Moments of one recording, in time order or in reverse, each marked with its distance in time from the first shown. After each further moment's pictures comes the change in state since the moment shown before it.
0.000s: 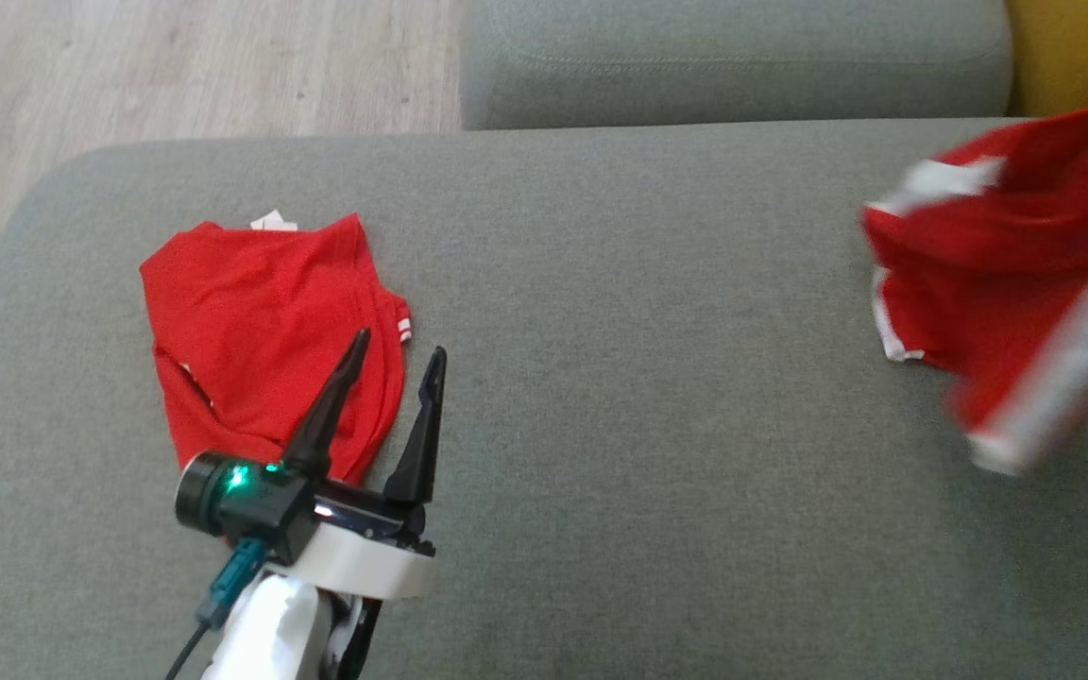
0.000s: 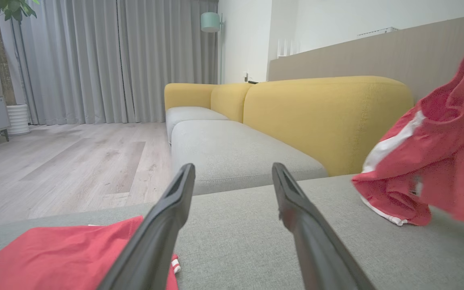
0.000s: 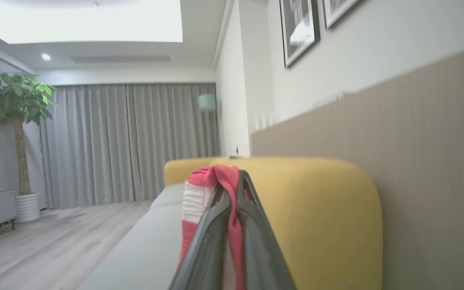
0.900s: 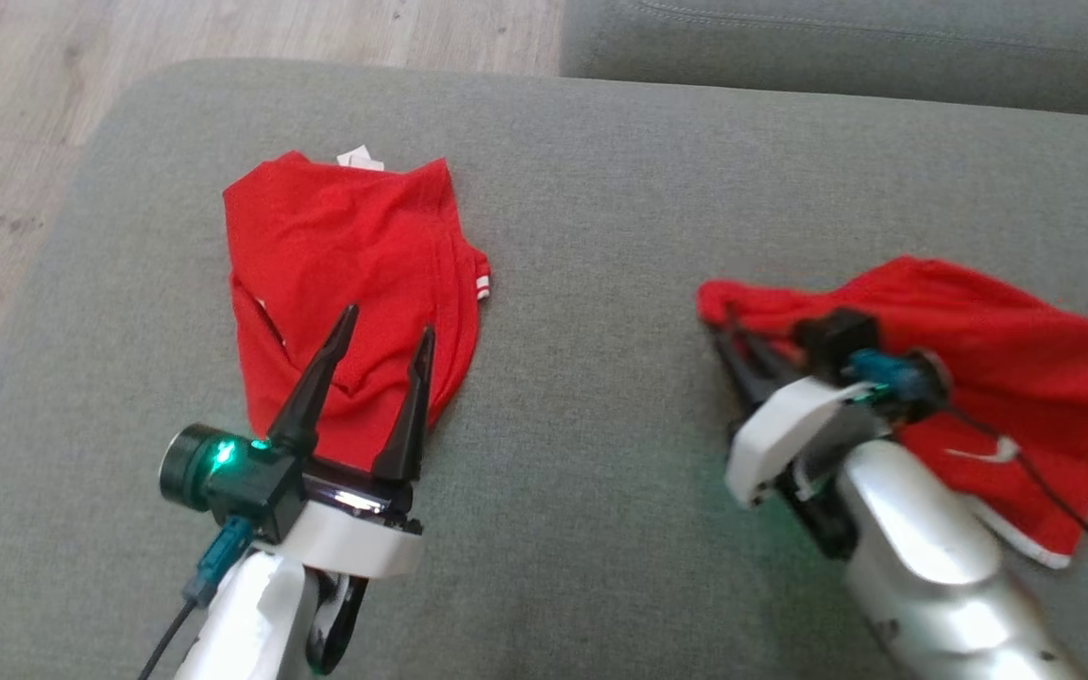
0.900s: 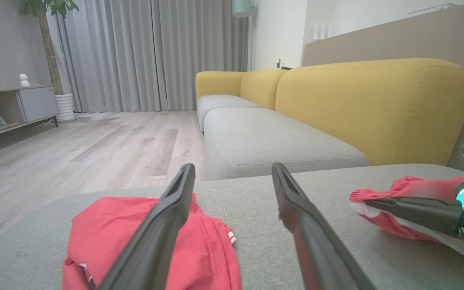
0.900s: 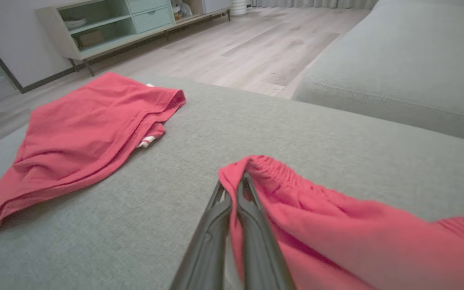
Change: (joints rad) left arm -0.037 0.017 0.014 0.007 0.009 -0.018 0.000; right arm 0.054 0.032 0.809 0.336 0.180 0.000 0.121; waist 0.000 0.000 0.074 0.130
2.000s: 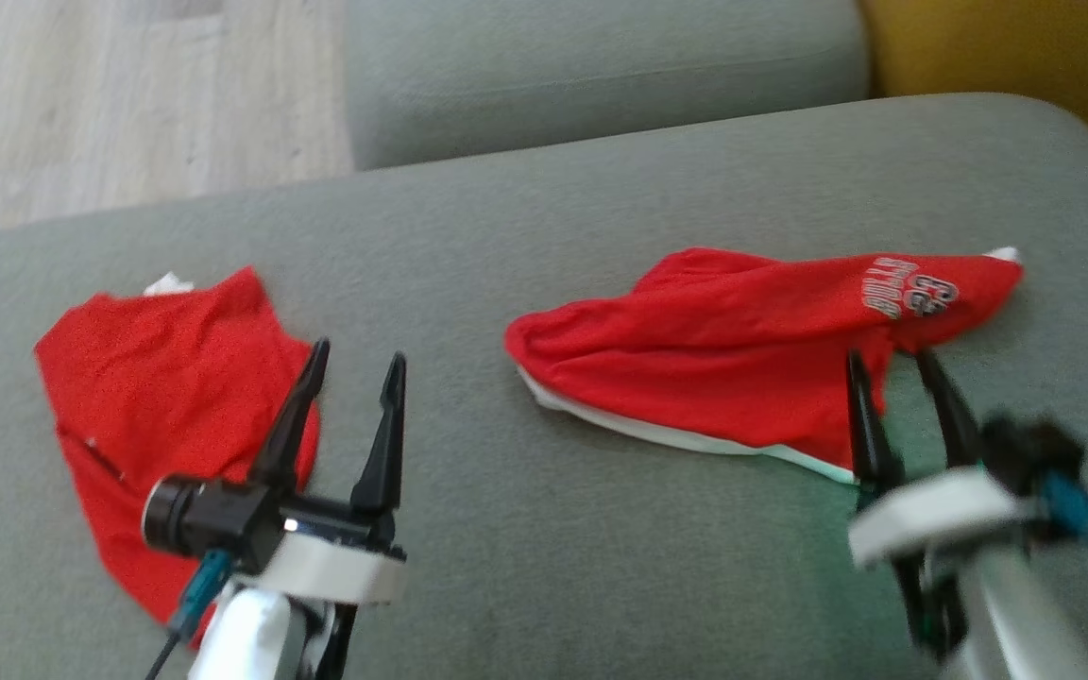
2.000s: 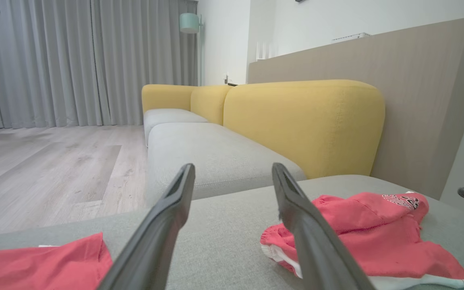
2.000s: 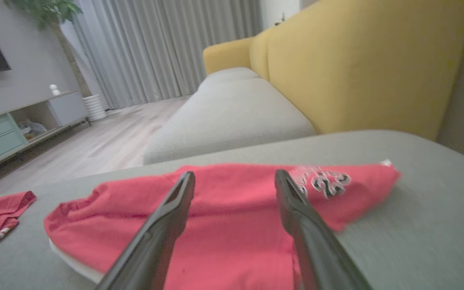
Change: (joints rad) left arm 0.065 -0.017 0.052 -0.005 -0.019 0.018 0.000; right arm 0.261 0.019 -0.350 -0.171 -0.016 0.000 -0.177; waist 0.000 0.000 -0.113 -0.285
